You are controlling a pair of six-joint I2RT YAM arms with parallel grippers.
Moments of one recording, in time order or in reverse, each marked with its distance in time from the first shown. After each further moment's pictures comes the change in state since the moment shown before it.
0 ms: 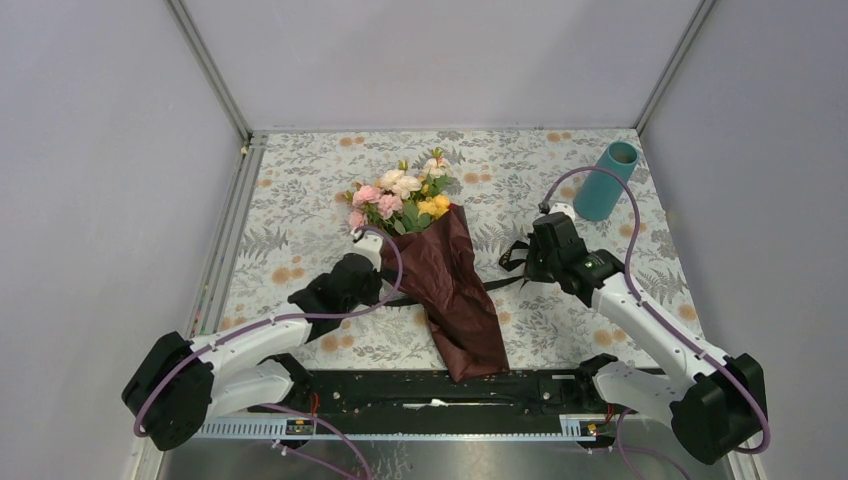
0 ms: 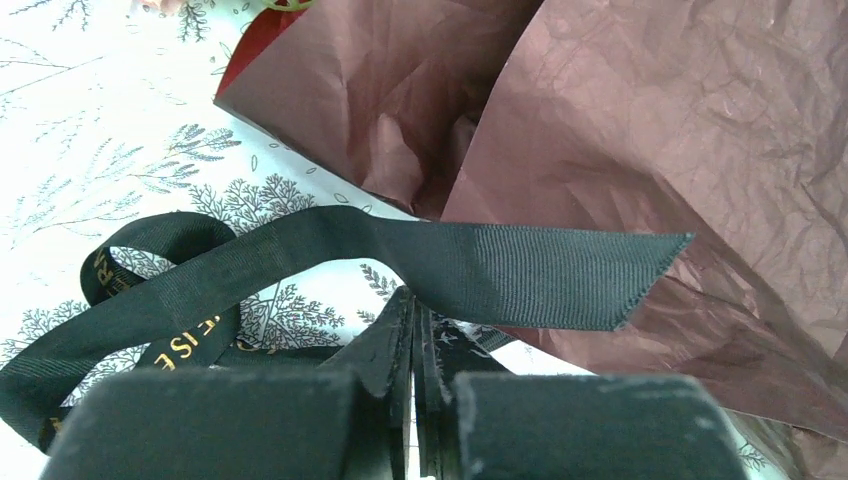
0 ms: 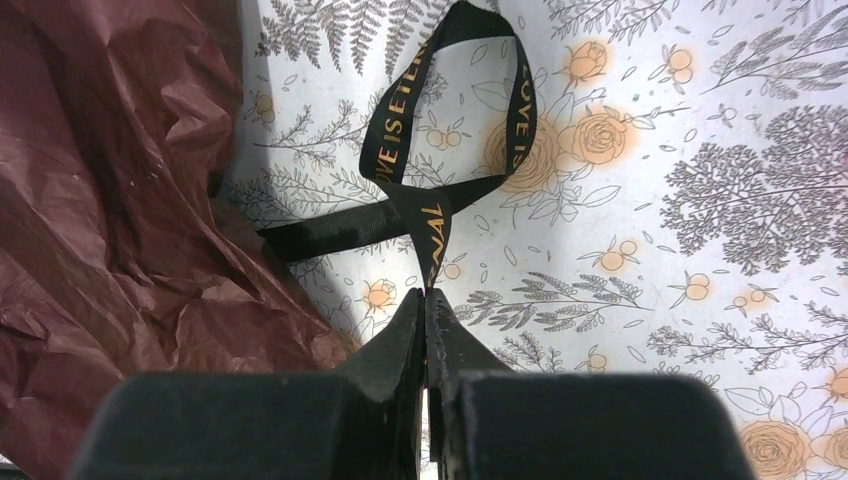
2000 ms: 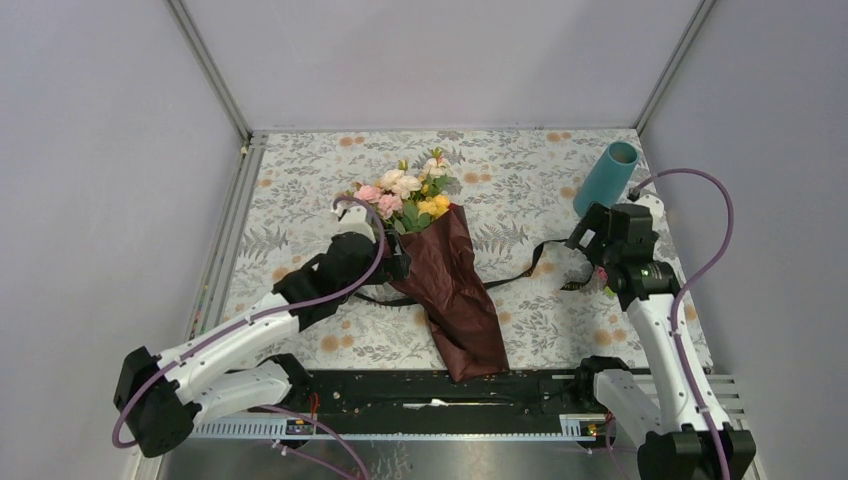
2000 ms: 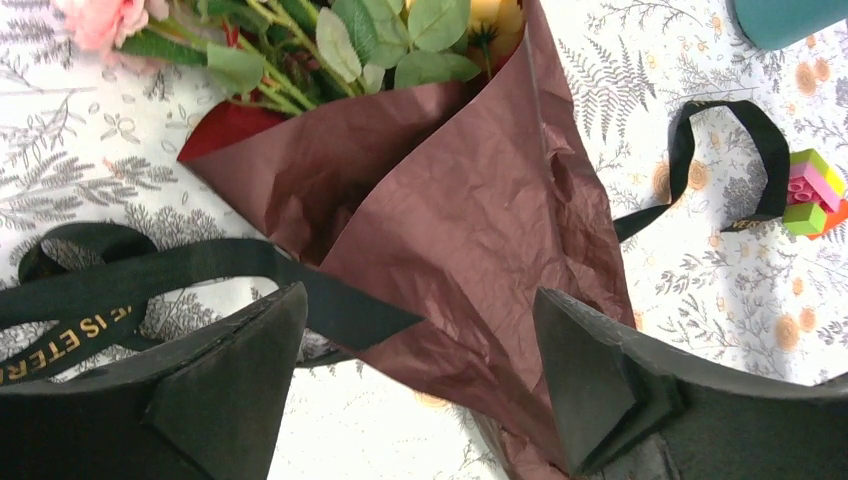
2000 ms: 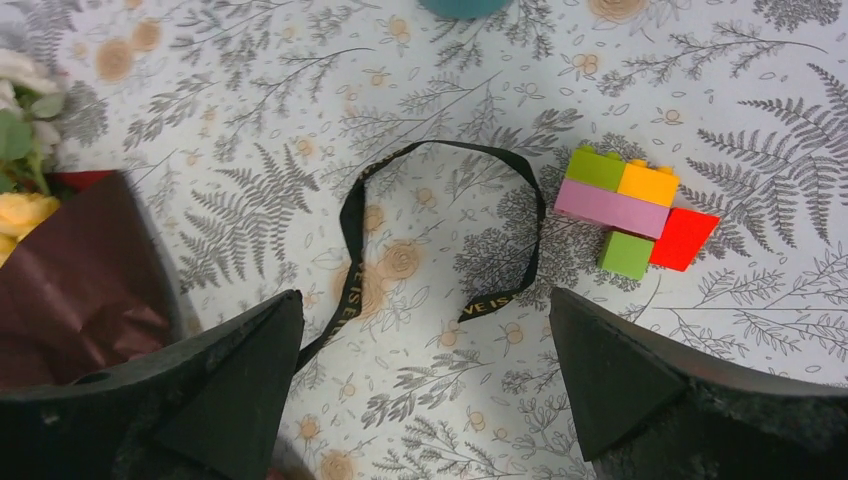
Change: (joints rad) left arm -0.052 -0.101 0.254 -0.255 -0.059 -0.372; right arm -0.454 -0.176 0.037 -0.017 0.050 -0.043
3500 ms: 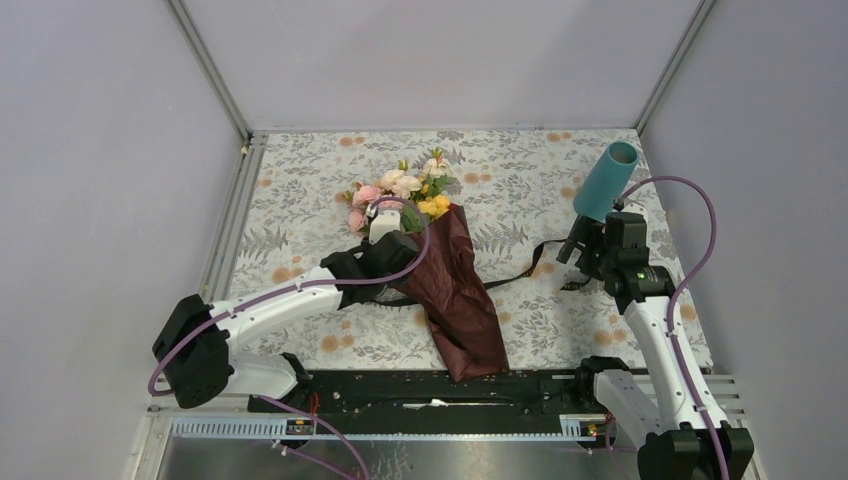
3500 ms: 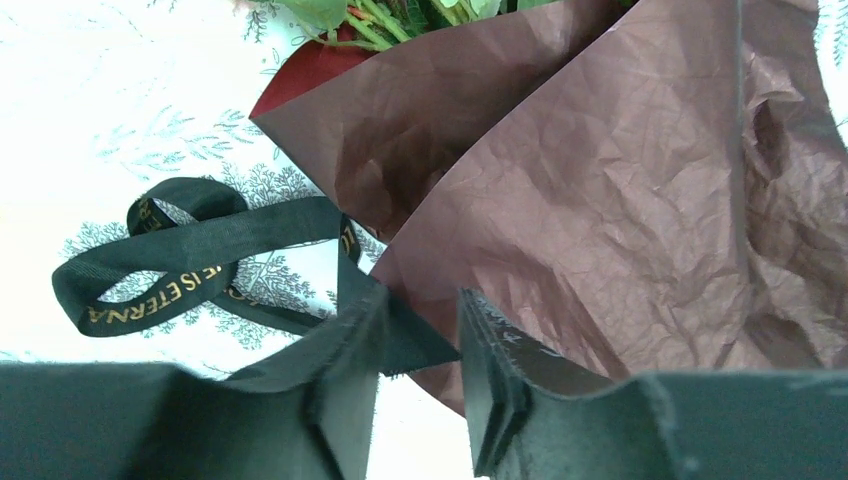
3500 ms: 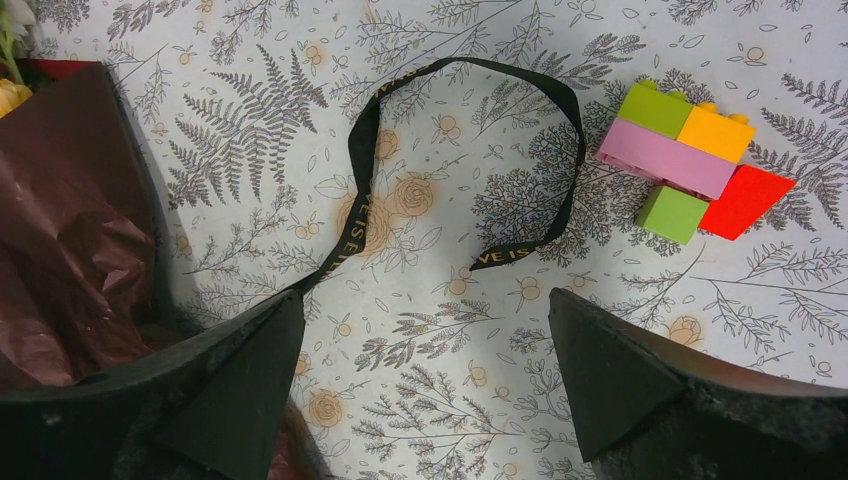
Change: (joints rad) left arm -0.112 0.337 0.196 -0.222 -0.235 0.017; right arm 0.000 -0.032 -0.055 -0.042 -0.150 -0.051
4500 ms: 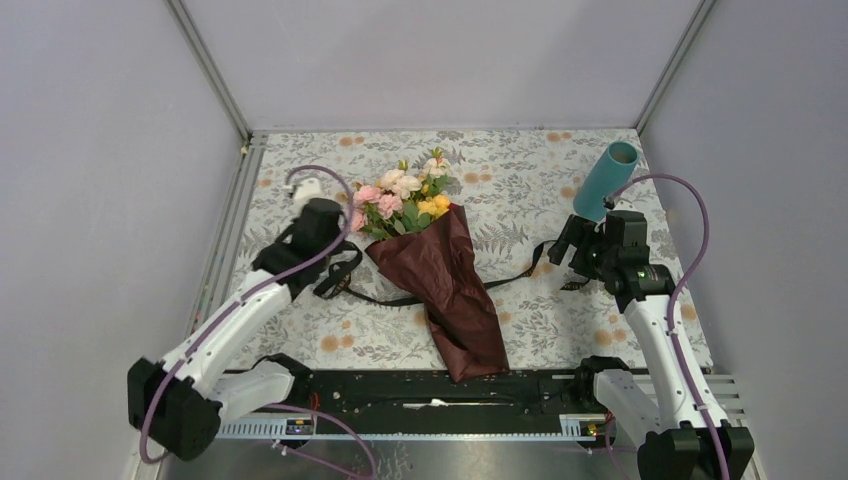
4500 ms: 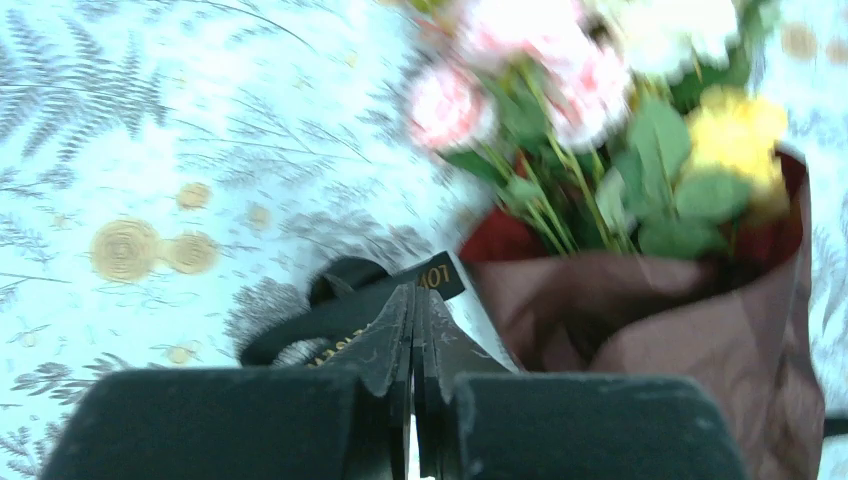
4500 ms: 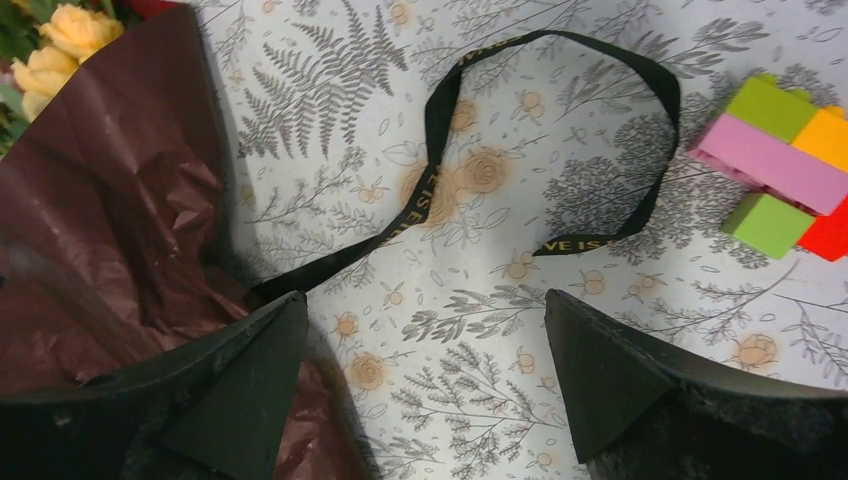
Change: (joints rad) left arm 0.315 -0.203 -0.007 -0.007 0.031 0.075; right arm 0.000 0.006 0.011 0.000 -0.150 -0.018
